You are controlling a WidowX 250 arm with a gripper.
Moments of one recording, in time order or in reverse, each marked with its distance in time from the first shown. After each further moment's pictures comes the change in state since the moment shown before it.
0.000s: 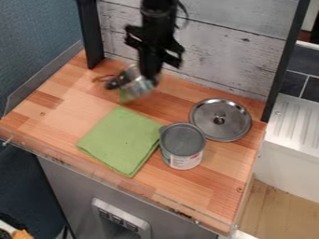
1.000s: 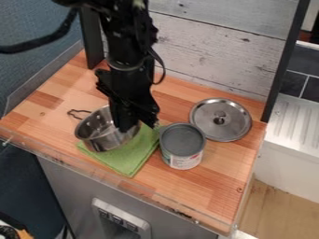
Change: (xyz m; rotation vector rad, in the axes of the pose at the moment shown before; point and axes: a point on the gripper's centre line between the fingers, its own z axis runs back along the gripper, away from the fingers) arm -0.092 -0.043 -0.012 -0.017 0.035 -0.121
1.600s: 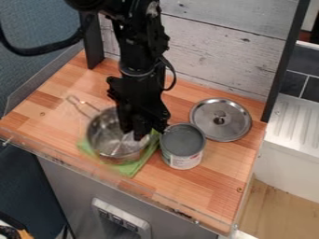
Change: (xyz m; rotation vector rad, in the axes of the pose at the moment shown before) arm 0.004 -0.011 -0.003 -0.045 0.020 -0.015
